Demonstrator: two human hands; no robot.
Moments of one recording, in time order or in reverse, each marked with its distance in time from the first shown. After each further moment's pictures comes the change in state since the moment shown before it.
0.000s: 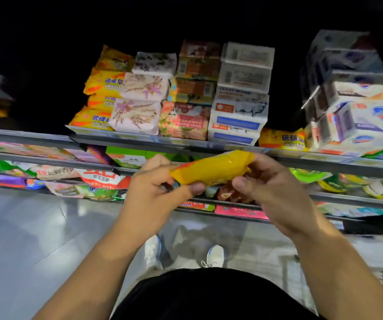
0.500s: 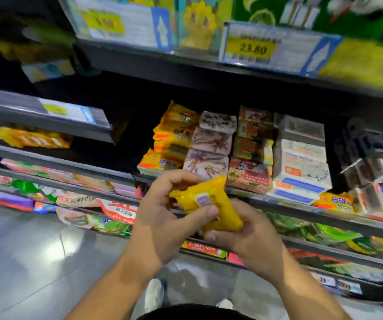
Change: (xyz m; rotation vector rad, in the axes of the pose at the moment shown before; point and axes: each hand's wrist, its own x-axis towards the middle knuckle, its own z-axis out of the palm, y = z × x) left_hand 0.003 0.015 -0.121 -0.340 0.171 0.056; right_hand 0.044 -0.006 0.153 -0.286 -0.089 -0.005
